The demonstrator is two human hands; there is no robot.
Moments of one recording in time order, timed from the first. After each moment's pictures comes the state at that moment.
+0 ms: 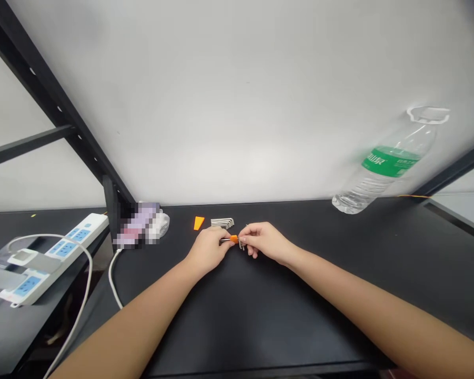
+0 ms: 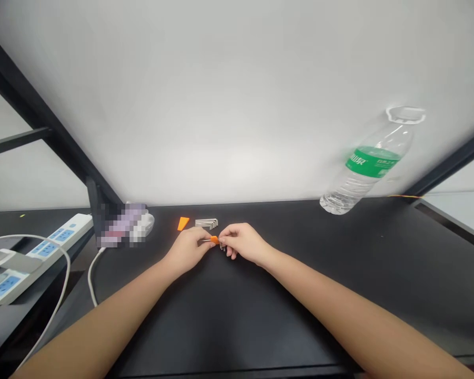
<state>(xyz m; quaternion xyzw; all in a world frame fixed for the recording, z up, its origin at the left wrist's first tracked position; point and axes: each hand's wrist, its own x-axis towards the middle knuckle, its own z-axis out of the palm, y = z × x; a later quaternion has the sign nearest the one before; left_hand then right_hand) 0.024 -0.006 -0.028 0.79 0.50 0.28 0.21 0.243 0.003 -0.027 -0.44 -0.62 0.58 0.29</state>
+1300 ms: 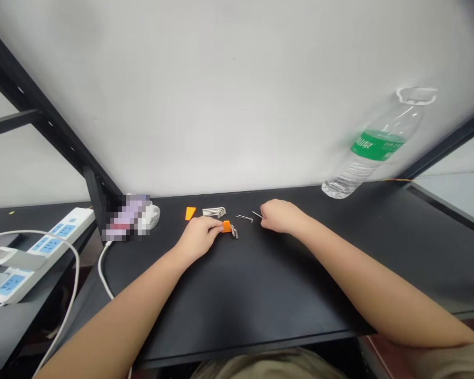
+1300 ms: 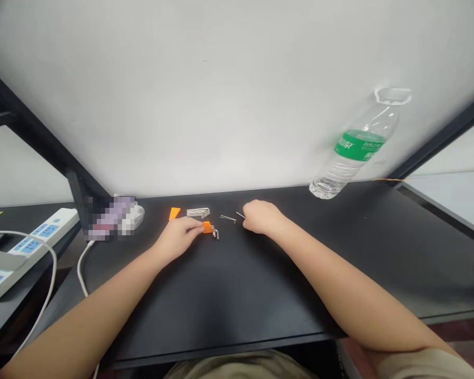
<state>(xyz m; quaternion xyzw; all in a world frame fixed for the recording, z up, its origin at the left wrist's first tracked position) 0.019 -0.001 -0.028 0.81 0.48 0.28 0.21 0.304 0.041 0.002 -0.61 -0.79 0.12 -0.05</state>
